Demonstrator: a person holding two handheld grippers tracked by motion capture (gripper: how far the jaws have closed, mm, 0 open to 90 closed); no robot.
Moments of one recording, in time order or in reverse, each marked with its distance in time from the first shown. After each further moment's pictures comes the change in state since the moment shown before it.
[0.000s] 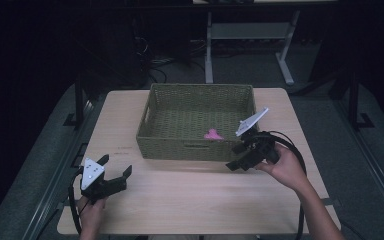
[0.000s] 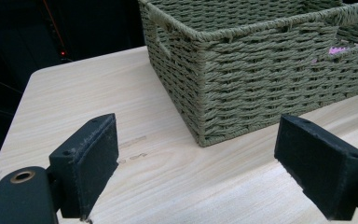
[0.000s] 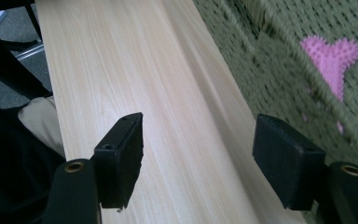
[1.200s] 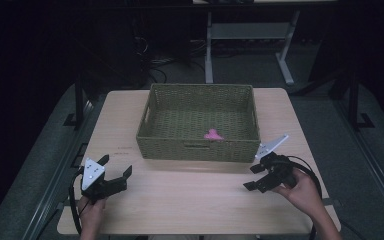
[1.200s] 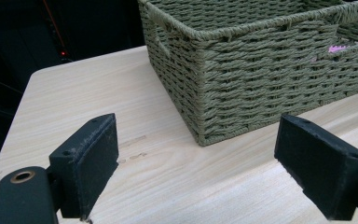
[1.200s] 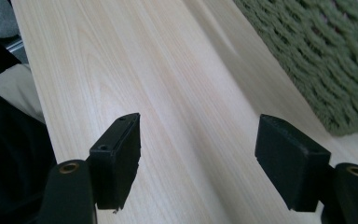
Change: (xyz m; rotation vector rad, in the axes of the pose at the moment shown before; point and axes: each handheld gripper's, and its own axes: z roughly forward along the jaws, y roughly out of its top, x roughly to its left) left arm -0.001 0.000 0.000 -0.001 0.003 0.002; right arm 0.005 -0.082 0.010 0.007 -0.042 0.081
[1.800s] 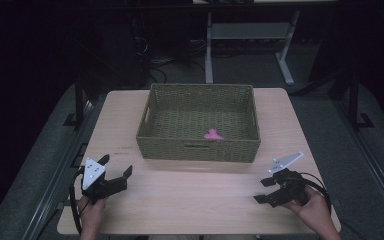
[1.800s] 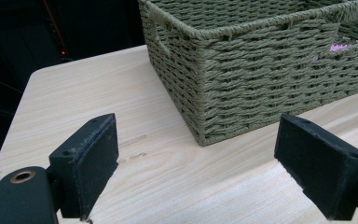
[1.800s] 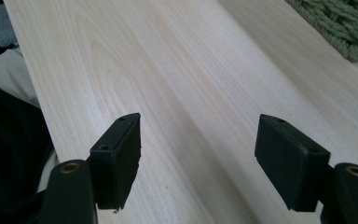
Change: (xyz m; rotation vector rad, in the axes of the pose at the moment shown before) left arm 0.000 0.000 0.001 0.007 0.000 0.008; right arm 0.005 -0.054 0.004 -0.027 -0.018 0.075
